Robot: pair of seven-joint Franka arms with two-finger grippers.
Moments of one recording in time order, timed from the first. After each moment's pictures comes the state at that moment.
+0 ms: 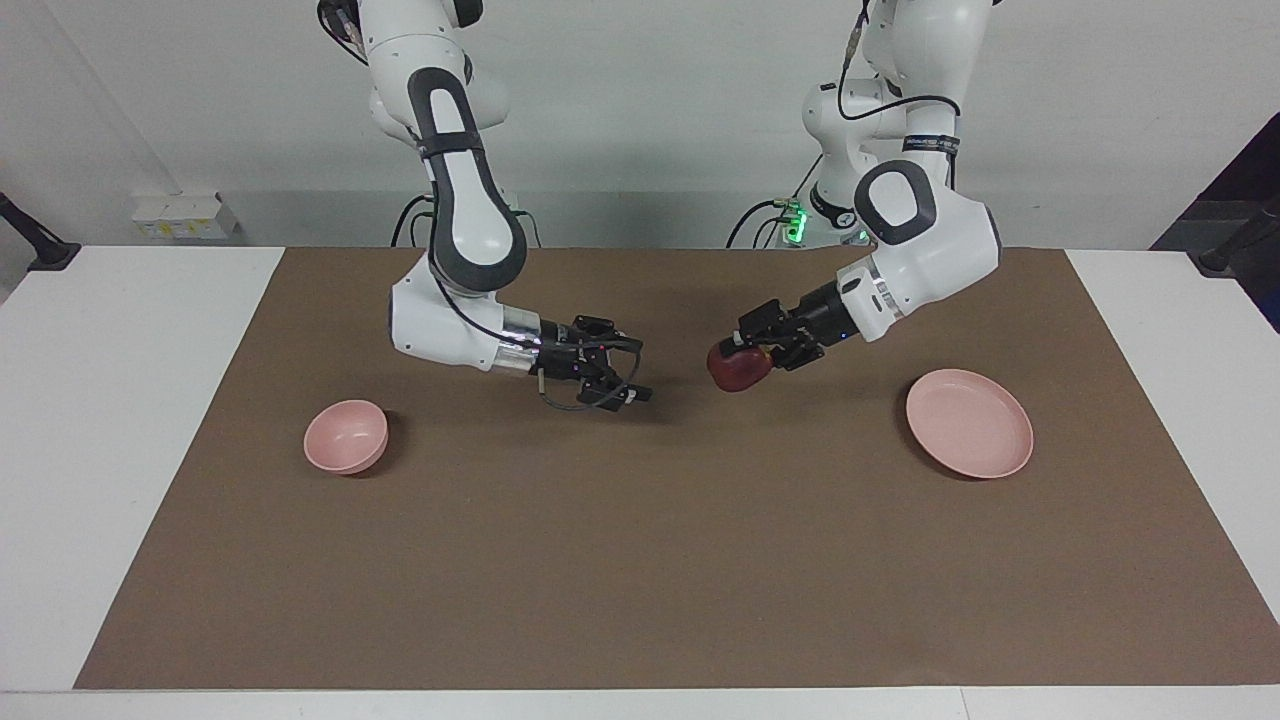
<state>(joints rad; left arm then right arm) -0.02 0.09 -0.34 -2.06 -1.12 2.21 0.24 0.24 0.31 0.07 -1.92 1.34 2.07 0.86</state>
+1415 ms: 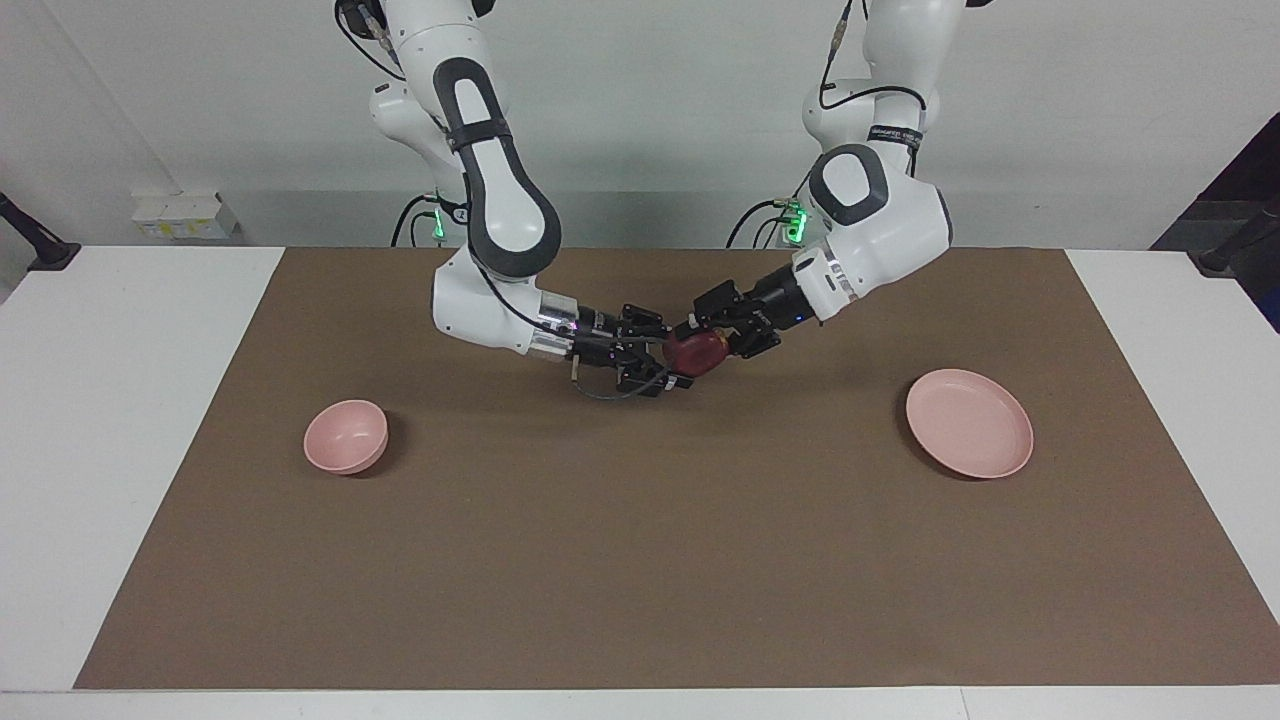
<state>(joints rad) -0.02 0.08 -0.45 -2.05 -1.18 2.32 0.24 0.32 0.29 0.07 -1.95 1.53 2.14 0.86</state>
